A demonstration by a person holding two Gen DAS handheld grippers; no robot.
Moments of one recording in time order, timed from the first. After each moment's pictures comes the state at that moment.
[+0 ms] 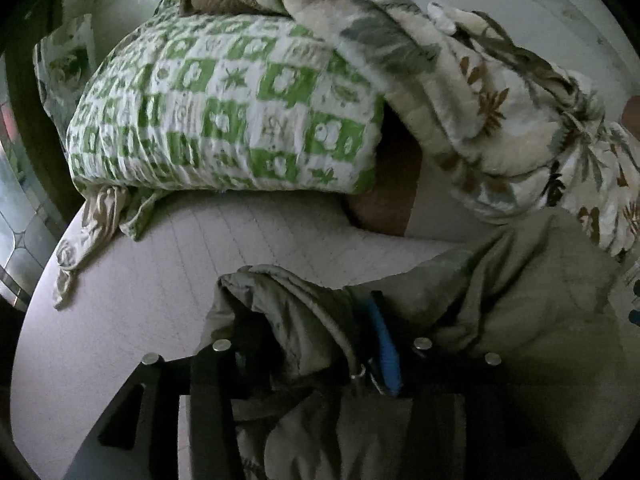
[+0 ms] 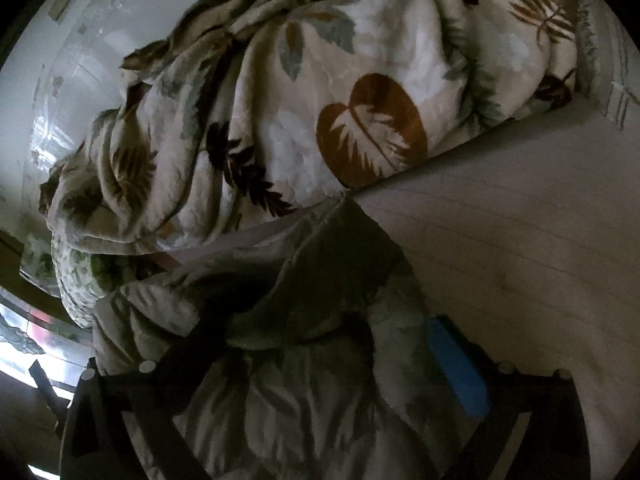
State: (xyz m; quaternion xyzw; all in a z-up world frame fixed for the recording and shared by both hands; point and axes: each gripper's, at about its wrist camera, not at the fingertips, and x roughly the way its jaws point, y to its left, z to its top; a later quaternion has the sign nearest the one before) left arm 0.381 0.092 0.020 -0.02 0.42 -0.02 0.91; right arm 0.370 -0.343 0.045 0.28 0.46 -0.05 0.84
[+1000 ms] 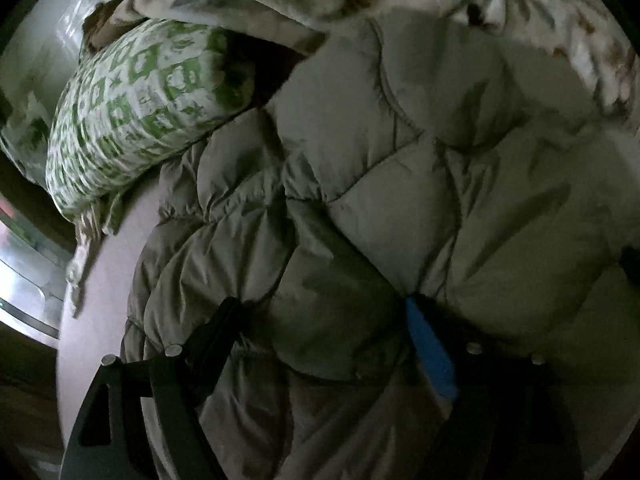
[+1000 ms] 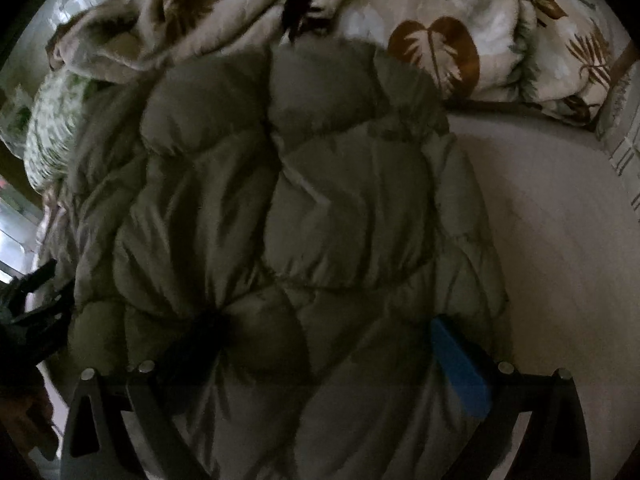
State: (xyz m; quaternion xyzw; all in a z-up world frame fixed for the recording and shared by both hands) left arm 0.333 -0.029 -0.033 0.16 0.48 -0.02 0.86; right arm 0.321 -0.240 -0.005 0.09 0.55 -0.04 0.83
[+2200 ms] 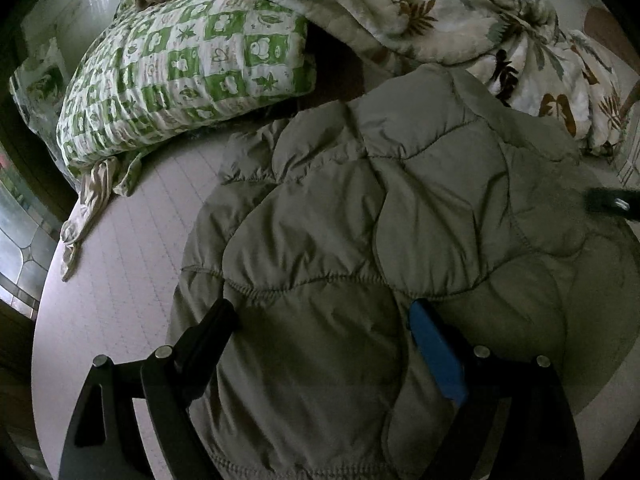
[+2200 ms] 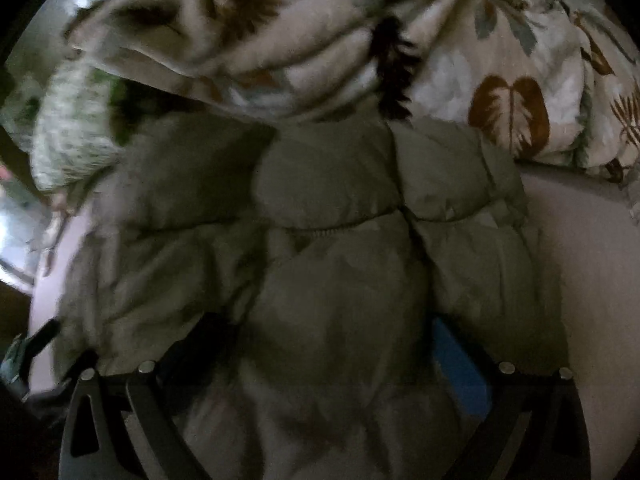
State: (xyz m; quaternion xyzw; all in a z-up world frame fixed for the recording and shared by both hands) left arm 0.301 0.055 -0.005 0.07 0.47 -0.05 0.88; right arm 0.371 -0.165 0.049 0.07 0.53 0.01 0.84
